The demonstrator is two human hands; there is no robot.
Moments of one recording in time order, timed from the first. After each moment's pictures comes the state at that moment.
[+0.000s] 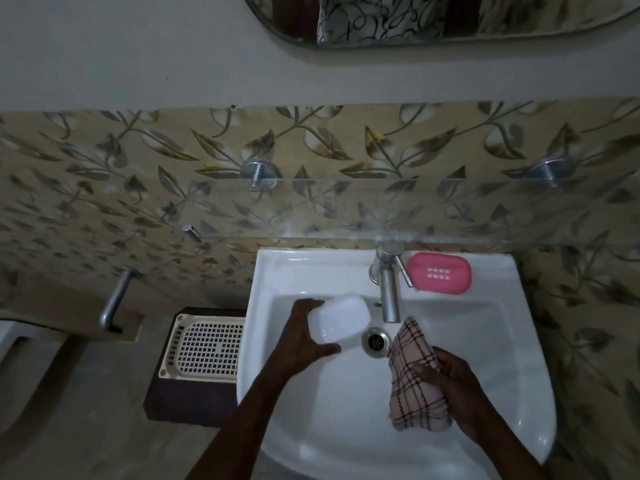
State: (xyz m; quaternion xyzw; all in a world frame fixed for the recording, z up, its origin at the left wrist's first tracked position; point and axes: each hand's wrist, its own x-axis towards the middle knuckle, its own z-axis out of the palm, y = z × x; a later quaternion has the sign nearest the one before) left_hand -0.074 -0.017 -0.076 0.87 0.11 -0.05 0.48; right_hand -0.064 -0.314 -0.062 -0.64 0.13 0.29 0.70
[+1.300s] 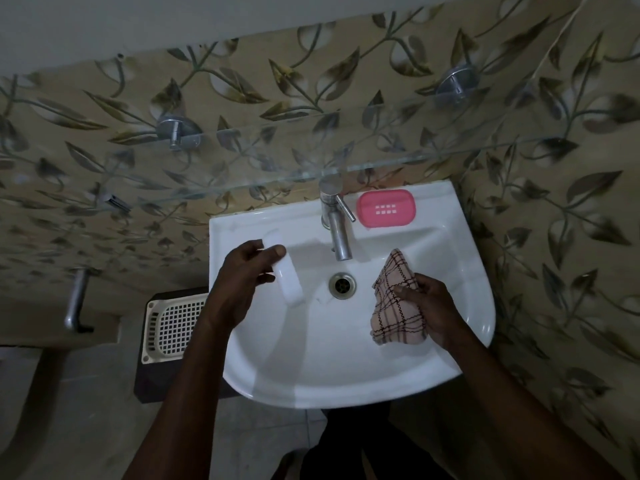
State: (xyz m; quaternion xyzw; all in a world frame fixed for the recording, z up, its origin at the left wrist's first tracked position) left_hand -0.067 -0.026 0.031 0.69 0.21 -0.10 0.68; right_hand -0.070 -0.344 -0.059 -0.62 0.20 0.20 0.73
